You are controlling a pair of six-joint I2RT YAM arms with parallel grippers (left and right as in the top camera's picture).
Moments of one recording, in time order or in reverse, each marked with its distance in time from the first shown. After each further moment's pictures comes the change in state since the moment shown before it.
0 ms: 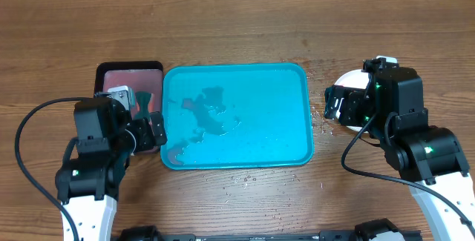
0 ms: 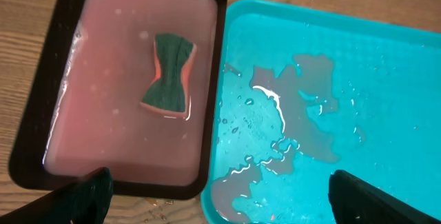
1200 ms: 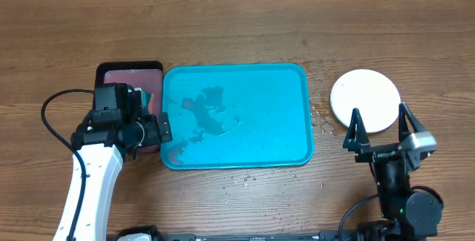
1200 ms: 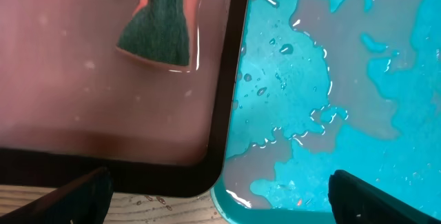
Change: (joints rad) left arm 0.000 0.307 -0.005 0.000 -0.007 0.000; right arm -0.153 -0.891 -0.911 1.065 -0.064 -0.180
